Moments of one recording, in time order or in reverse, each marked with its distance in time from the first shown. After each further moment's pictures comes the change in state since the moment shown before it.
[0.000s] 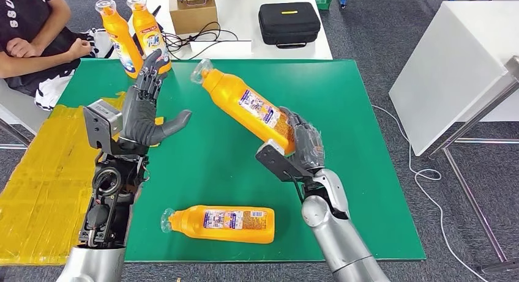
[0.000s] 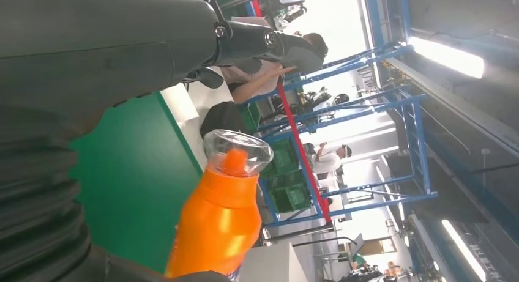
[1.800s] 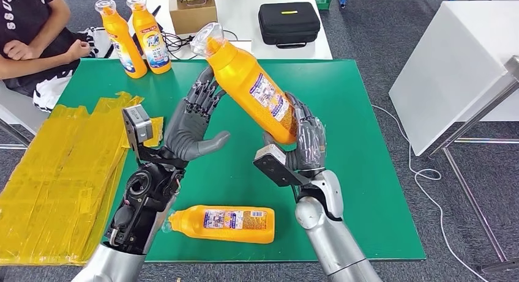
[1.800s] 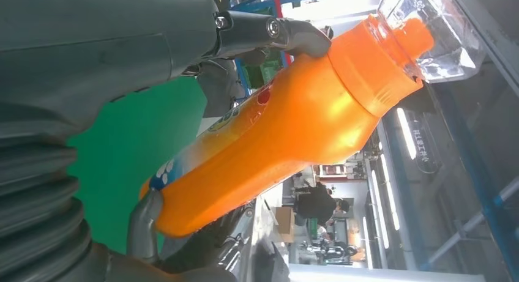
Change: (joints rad) left arm -0.018 -0.034 -0.218 0.105 0.279 -0.178 0.039; right arm 0.016 0.032 0.030 -0.043 -0.001 -0.167 -0.149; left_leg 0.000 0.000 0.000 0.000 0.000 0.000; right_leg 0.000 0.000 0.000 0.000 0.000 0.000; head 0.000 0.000
